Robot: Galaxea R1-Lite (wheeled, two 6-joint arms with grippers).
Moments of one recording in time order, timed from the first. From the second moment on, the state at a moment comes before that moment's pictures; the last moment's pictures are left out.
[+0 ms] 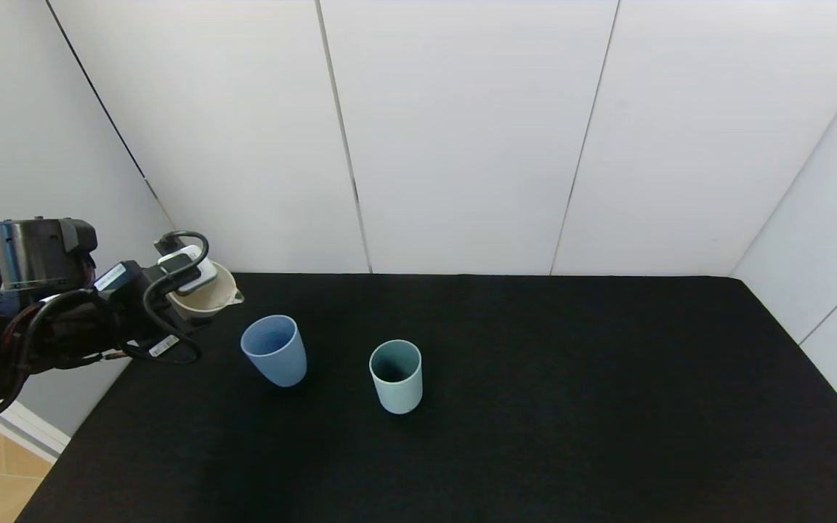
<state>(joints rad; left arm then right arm) 0.13 1.77 -0.89 -0.47 -0.05 1.02 0.00 0.00 0.00 0.00 0.00 -0.02</state>
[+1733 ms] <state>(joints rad) 0.07 1.77 -0.90 -0.48 0.06 1.18 0.00 0.00 0.00 0.00 0.00 -0.02</state>
